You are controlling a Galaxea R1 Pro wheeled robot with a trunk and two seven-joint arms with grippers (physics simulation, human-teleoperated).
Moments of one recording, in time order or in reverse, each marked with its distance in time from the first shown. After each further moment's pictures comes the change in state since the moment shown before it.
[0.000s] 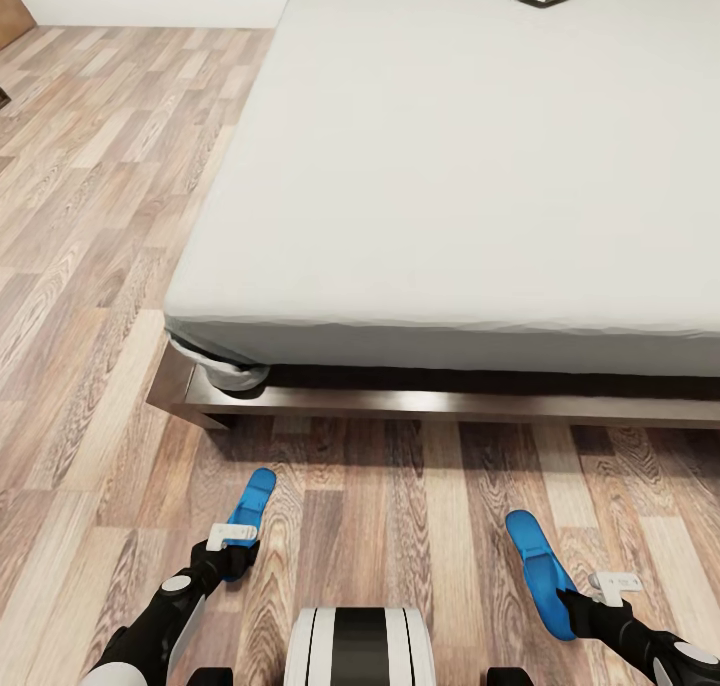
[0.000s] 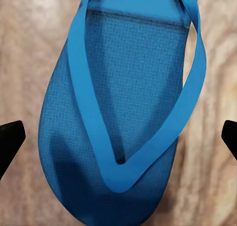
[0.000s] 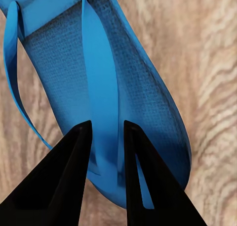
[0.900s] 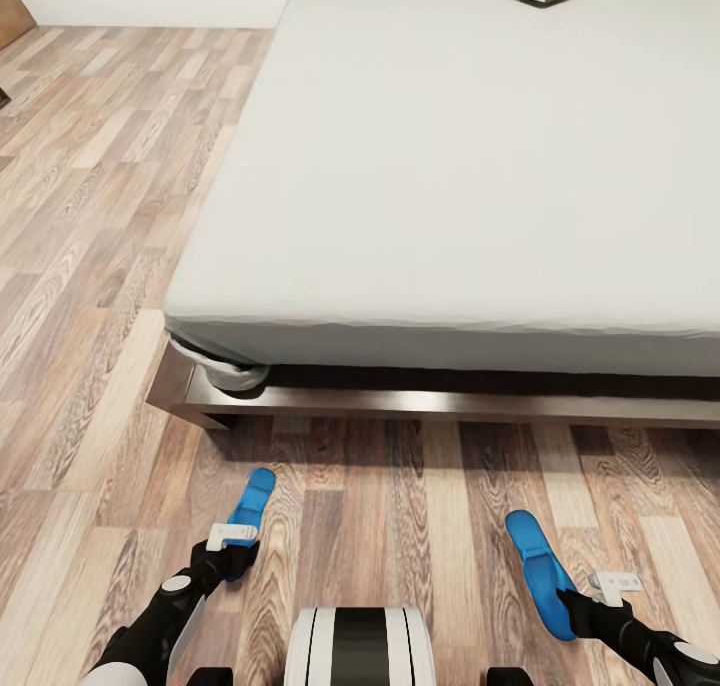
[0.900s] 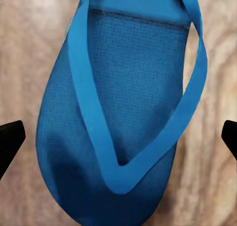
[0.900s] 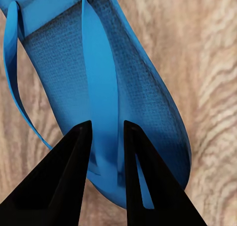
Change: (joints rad) left arm 0.000 0.000 0.000 0.000 0.000 0.000 0.000; right arm 0.000 0.000 0.000 0.000 -0.001 0.000 0.000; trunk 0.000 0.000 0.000
